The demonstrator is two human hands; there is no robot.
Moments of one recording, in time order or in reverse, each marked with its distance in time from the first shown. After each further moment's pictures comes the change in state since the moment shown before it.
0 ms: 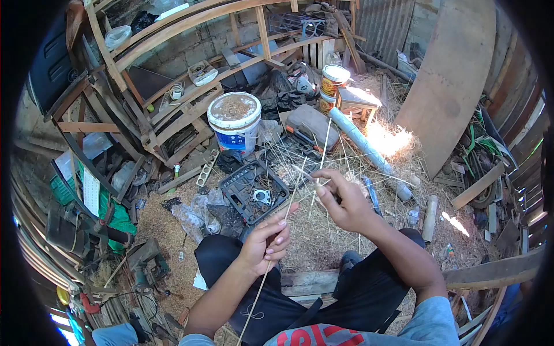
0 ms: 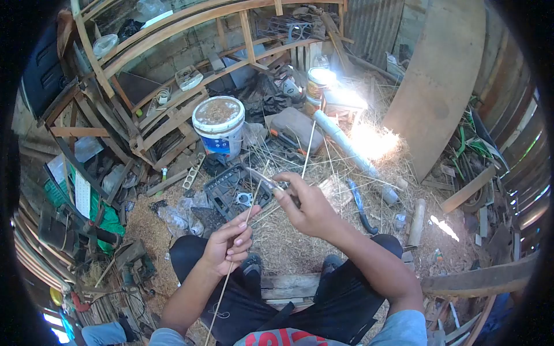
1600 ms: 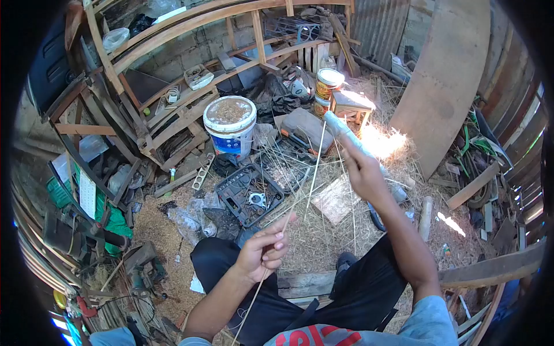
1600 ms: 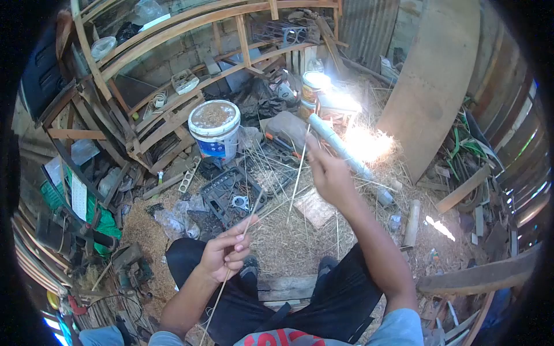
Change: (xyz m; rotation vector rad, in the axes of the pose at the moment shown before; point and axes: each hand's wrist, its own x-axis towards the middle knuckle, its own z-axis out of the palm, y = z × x) left_hand -0.011 -0.008 -0.007 -0.099 -0.111 -0.063; right_hand 0.024 0.046 -0.044 -0.303 0.231 0.062
